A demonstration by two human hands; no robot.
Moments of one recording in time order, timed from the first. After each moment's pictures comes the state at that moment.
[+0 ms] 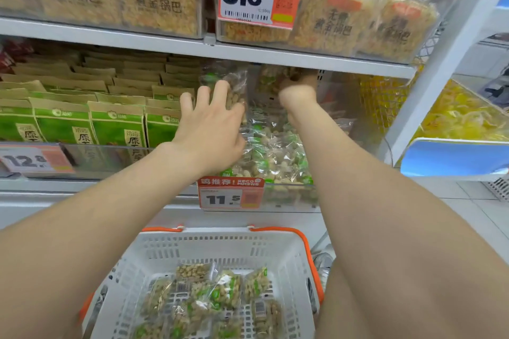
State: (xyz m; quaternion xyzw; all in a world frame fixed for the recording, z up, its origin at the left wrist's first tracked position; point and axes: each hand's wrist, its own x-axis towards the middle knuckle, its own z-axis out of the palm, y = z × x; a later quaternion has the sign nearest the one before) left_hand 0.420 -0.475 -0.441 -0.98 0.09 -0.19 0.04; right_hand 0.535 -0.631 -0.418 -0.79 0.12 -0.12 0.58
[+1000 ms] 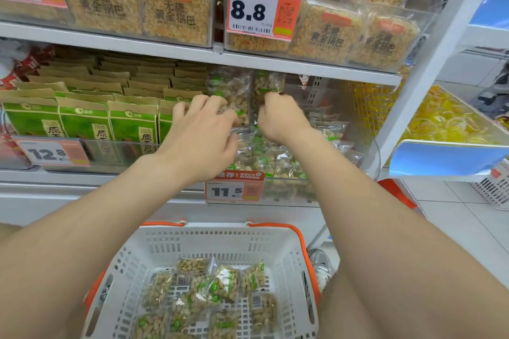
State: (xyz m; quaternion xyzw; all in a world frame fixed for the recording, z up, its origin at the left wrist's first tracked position) left_hand 0.378 -0.455 -0.431 -0.97 0.11 -0.20 -0.05; right_hand 0.474 -0.623 -0.418 -0.98 -0.11 -0.08 0.14
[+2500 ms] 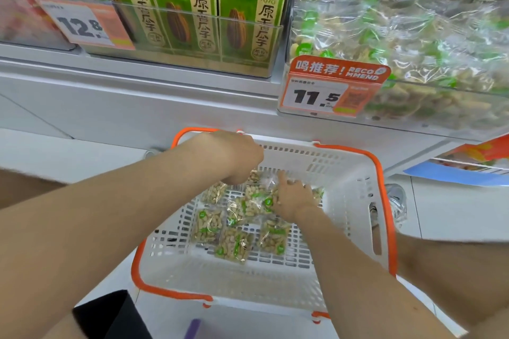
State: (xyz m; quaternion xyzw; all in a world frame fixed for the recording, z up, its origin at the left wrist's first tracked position) left_hand 0.339 -0.415 -0.591 -0.90 0.20 0.36 0.12; right_hand 0.330 -0.596 -0.781 -0.93 -0.15 0.33 0.00
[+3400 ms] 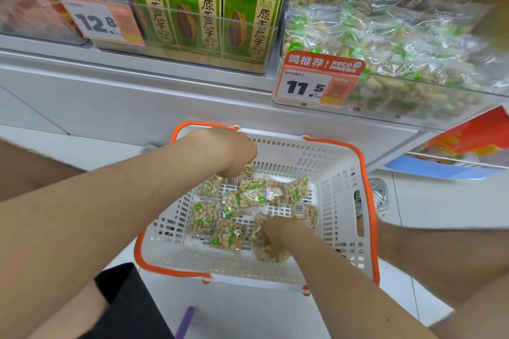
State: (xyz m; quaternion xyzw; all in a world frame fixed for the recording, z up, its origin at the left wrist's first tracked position) left_hand 0.319 -0.411 -0.593 -0.91 0.21 0.34 0.11; right_hand 0.260 -0.600 -0.777 -0.81 -0.28 0.51 -0.11
